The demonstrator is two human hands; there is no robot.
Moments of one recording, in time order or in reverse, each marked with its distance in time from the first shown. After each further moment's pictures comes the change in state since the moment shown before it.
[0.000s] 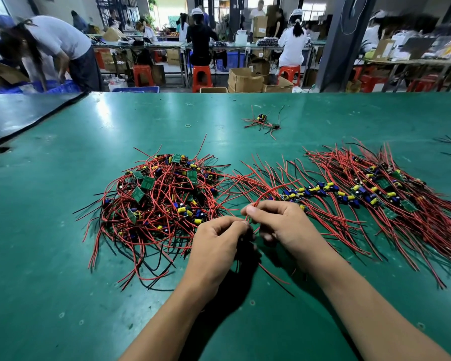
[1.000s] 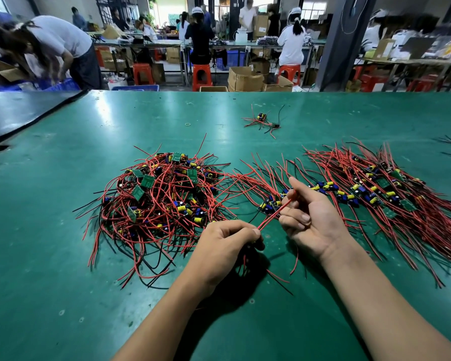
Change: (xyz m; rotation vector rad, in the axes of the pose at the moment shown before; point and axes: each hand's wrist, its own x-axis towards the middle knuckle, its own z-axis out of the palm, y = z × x) left_hand -0.001 -0.001 -0.006 0.097 -0.191 -0.023; right_hand 0.009 -0.022 -0.026 0.804 0.183 0.256
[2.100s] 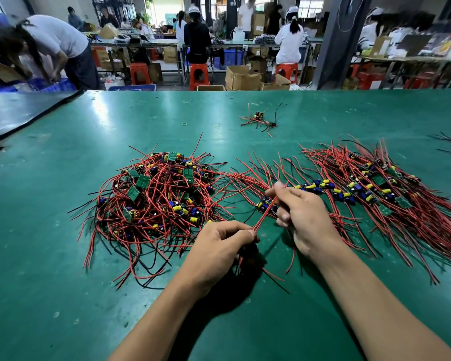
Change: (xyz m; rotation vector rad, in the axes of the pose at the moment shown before) left_hand -0.001 -0.002 0.000 0.057 -0.018 0.007; right_hand 0.012 0.017 -0.014 -0.585 0.038 -0.431
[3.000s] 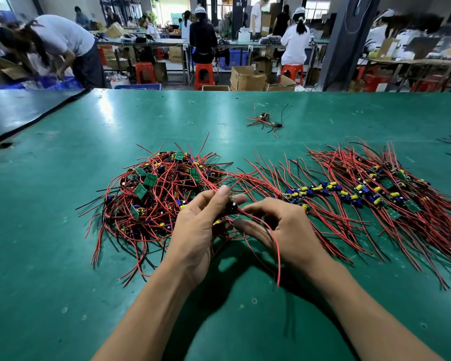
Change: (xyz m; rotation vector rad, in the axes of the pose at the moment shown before) left_hand 0.000 0.032 -0.020 -0.621 0.160 0.006; right_hand -0.028 0.005 0.017 -0.678 -0.305 -0.570
